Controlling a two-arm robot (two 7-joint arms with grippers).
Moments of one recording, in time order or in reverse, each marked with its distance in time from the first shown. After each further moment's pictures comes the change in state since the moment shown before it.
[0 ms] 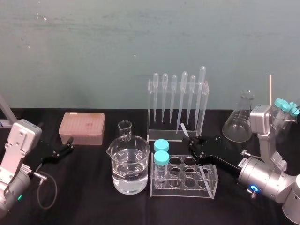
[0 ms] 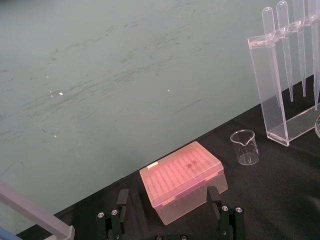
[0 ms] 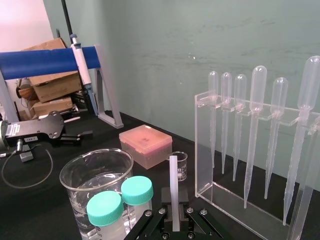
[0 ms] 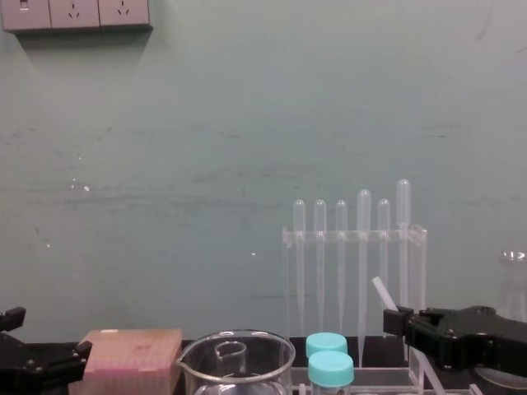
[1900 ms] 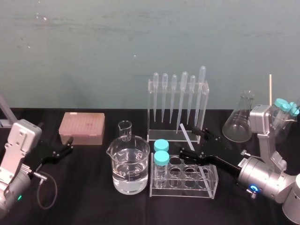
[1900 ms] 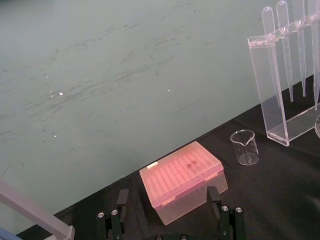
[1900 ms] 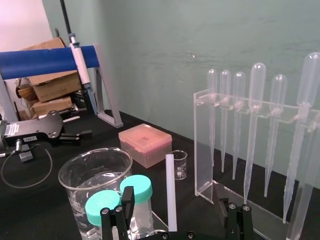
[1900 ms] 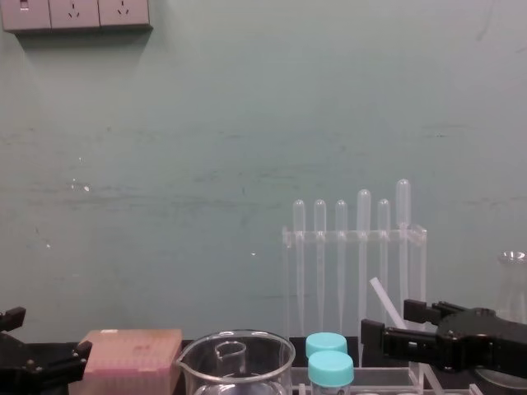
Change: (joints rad) left arm 0.000 0.000 0.000 0.000 0.000 0.000 0.000; right arm 0.001 -0.003 0.003 0.004 0.001 0.008 0.002
